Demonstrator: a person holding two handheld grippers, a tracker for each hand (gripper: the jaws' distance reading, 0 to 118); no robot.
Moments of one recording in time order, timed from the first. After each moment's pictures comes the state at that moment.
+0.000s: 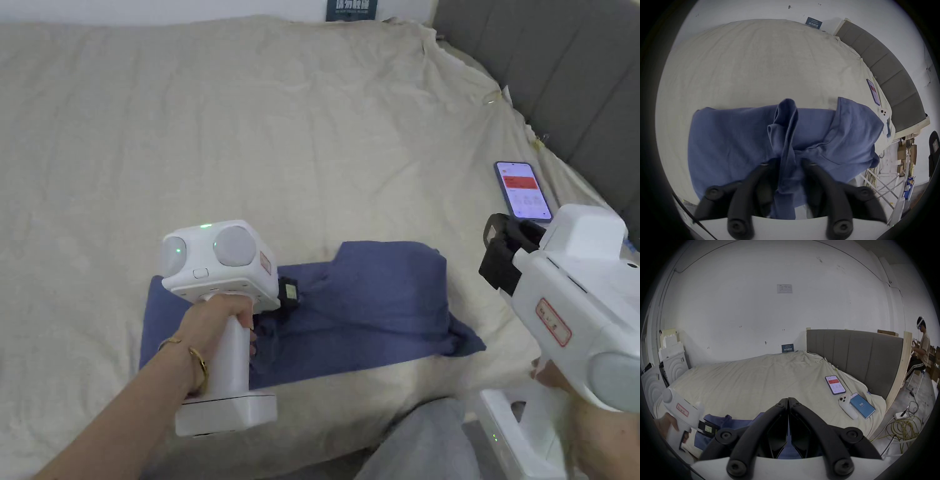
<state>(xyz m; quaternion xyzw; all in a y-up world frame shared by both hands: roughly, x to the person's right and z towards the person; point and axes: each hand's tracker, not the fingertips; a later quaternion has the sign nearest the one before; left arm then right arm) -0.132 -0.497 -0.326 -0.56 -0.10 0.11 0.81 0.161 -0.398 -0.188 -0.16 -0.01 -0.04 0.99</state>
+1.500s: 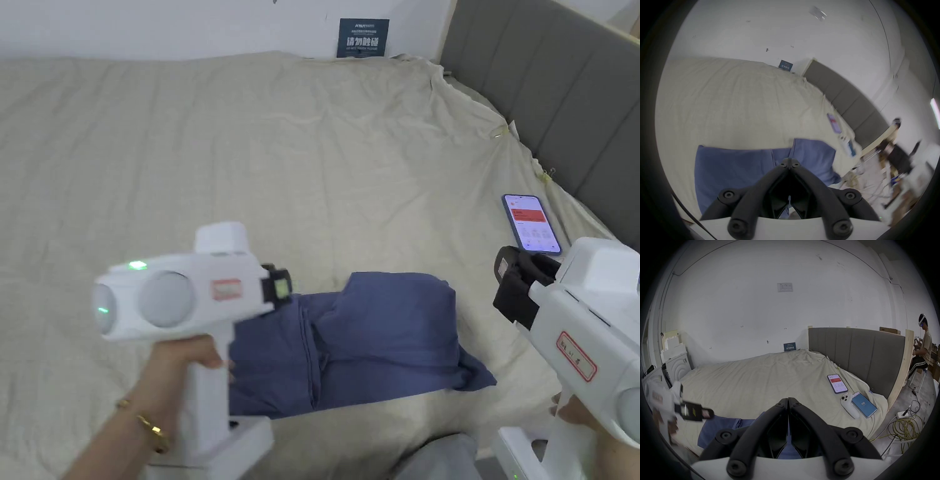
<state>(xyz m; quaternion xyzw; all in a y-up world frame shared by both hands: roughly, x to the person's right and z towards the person) -0.194 -0.420 -0.282 -0.37 -0.20 0.22 0.88 0.168 -0.394 -0.189 -0.17 0.00 -0.04 0.99</state>
